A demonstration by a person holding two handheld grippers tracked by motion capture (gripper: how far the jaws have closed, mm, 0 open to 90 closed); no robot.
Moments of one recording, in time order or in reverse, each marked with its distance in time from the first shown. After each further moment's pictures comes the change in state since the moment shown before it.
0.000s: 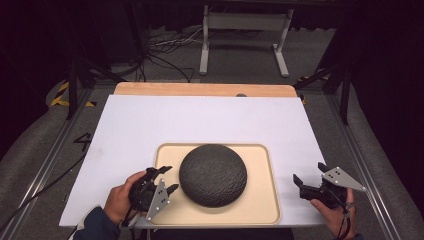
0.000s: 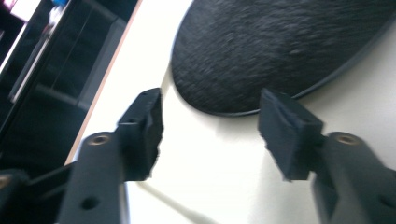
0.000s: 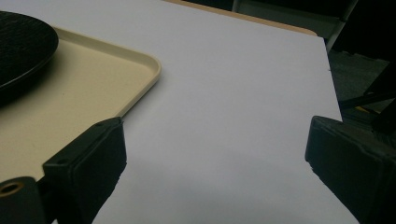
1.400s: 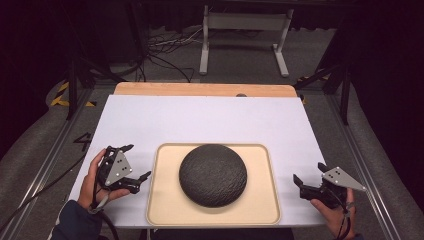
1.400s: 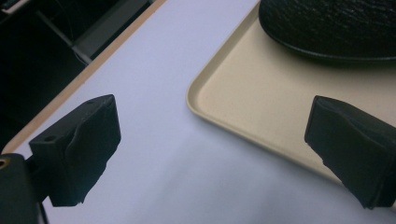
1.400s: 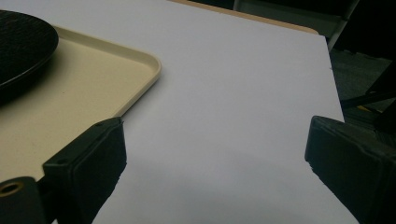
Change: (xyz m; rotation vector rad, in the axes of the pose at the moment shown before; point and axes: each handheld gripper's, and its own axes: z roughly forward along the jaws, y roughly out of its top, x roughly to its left) left arm 0.065 -0.076 -0.014 0.006 -0.004 -0.325; right arm -0.001 -0.001 0.001 0.002 0.006 0.001
